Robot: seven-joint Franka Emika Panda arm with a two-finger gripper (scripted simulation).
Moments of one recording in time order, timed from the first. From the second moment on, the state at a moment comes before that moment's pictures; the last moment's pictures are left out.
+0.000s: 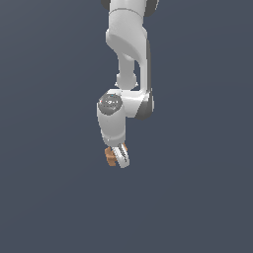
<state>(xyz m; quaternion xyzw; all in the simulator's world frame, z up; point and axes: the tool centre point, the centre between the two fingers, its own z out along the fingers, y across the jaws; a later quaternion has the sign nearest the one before) 0.028 -0.046 0.082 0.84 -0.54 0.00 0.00</state>
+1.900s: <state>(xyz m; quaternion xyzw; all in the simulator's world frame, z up) -0.002 0.000 0.210 0.84 -0.54 0.00 0.00</state>
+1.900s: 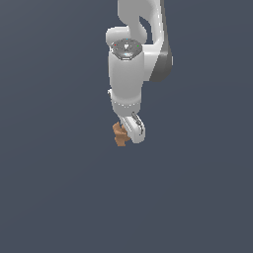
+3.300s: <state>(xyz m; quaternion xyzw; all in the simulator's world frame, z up) -0.059 0.099 0.495 0.84 -0.54 0.00 0.00</state>
